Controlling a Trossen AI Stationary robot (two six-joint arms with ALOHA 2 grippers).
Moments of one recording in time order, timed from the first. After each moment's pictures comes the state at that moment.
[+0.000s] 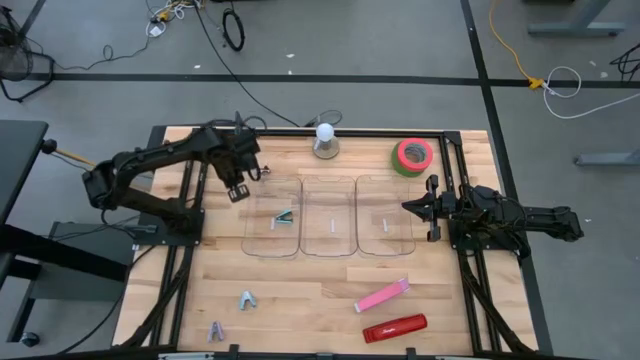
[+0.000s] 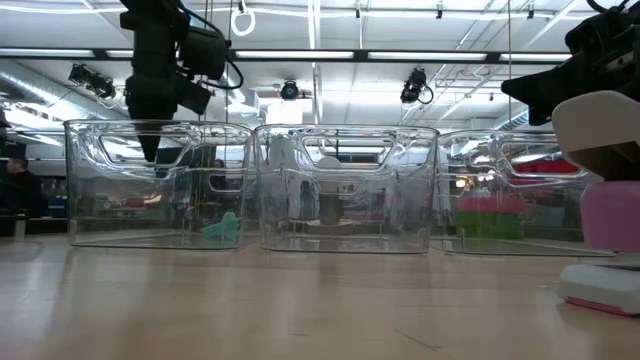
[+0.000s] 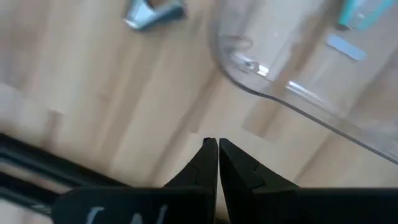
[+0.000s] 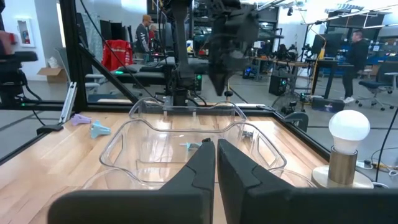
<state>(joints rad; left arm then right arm) 0.55 1.31 1.01 -1.18 -0.06 0.10 -0.06 0.00 0.02 0.03 -0.01 -0.07</state>
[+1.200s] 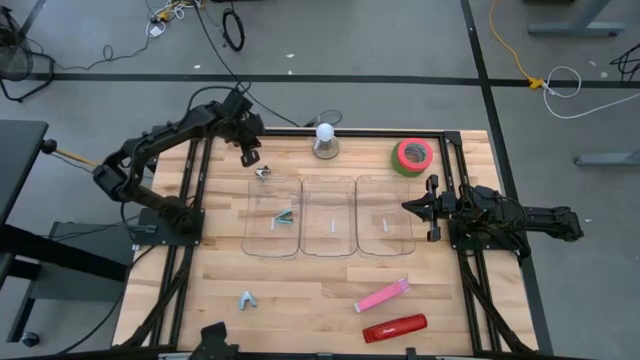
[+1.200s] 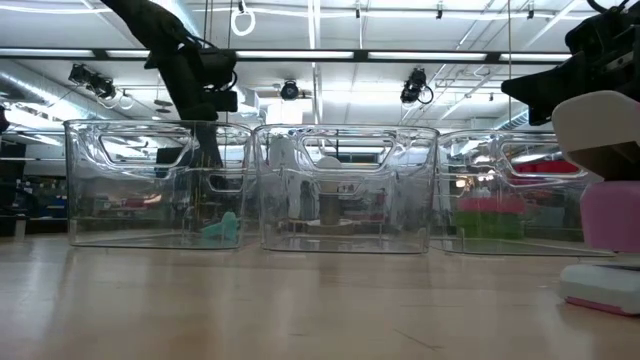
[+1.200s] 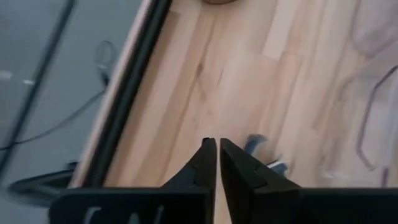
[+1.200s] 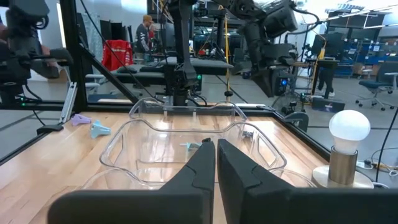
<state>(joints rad) 0.88 1.43 1.06 -0.69 0.16 0.53 -0.06 0.00 0.02 0.03 -0.01 -0.07</state>
